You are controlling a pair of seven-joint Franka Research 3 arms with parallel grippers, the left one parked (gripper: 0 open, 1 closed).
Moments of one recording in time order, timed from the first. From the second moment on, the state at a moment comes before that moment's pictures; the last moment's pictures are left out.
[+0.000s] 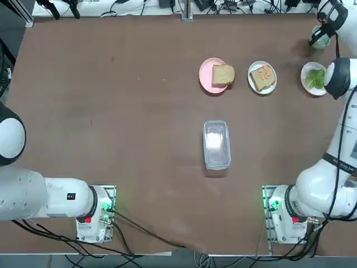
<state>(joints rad) -0.23 0.96 -0.22 -1.11 0.22 2.21 -0.93</state>
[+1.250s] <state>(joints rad) -0.18 0.98 -0.23 -1.10 0.18 2.27 -0.80</state>
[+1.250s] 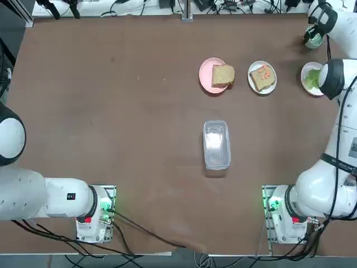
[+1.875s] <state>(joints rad) -0.11 0.82 -0.22 -1.06 0.18 1.96 -0.57</state>
